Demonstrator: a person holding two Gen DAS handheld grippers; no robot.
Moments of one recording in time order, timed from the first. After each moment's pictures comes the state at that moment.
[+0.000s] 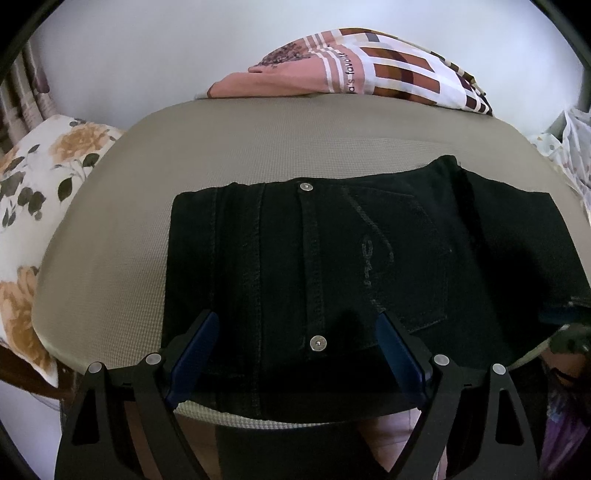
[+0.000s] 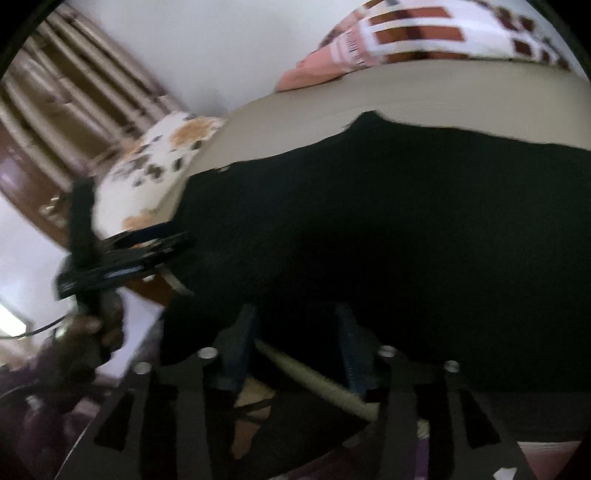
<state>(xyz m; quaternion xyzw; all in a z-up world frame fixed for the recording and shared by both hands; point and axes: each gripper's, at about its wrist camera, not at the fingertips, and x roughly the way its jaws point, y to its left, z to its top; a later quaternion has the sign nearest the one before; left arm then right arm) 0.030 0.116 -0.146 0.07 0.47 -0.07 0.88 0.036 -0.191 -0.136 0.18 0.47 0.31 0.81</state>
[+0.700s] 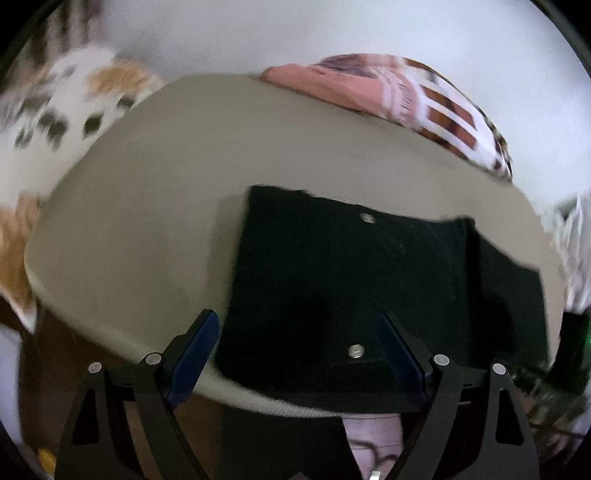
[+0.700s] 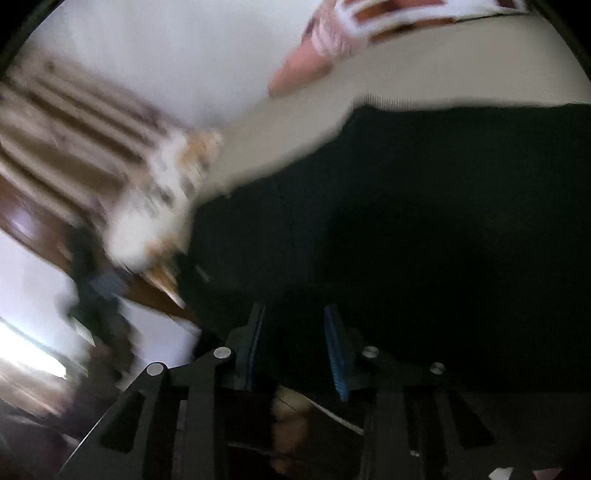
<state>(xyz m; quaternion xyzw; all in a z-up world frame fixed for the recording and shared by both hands) 0.035 0.195 -0.119 -0.10 0.49 -0.04 0.86 0.063 -0.177 -0.157 0.21 0.48 0.28 0.80</state>
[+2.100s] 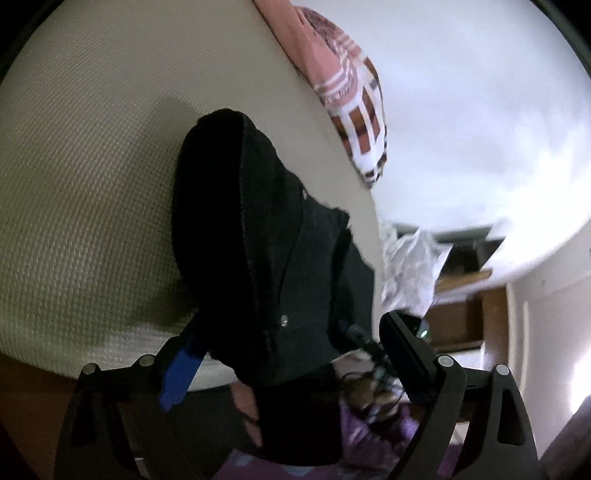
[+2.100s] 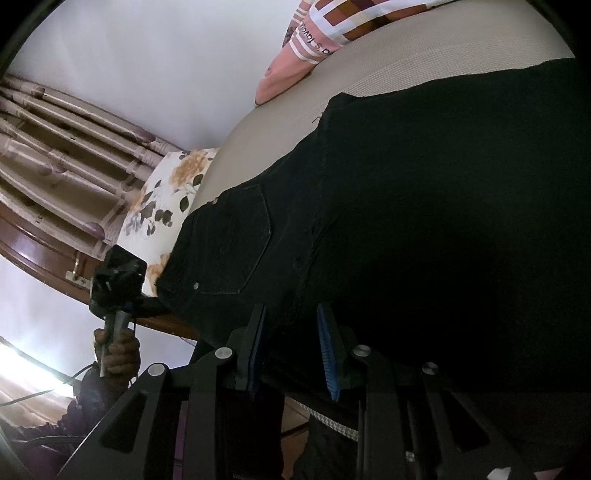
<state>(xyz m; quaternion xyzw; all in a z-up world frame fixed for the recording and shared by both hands) 0.062 0.265 -0.172 -0.37 0.54 -0.33 0.68 0.065 -0.193 -0.168 0.31 0.46 0.27 0.79</state>
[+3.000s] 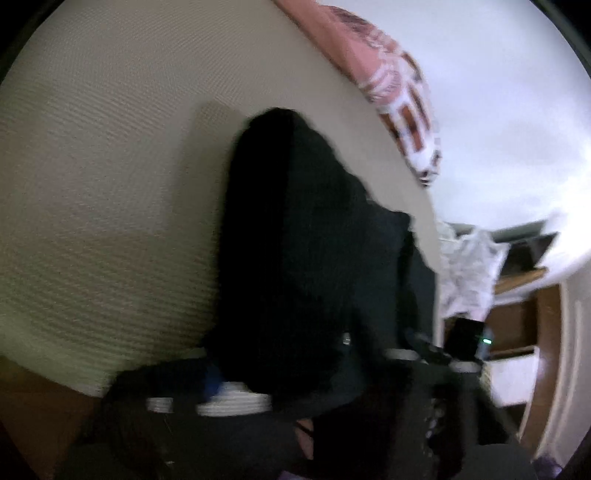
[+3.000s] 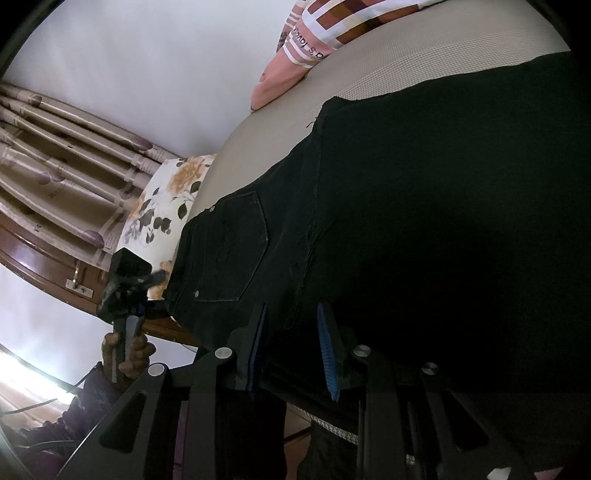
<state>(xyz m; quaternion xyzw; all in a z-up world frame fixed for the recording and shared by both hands) 0.060 0.258 -0.185 -0.32 0.57 -0.23 0.72 0.066 -0.196 -0.169 0.32 0.46 0.26 0.79</state>
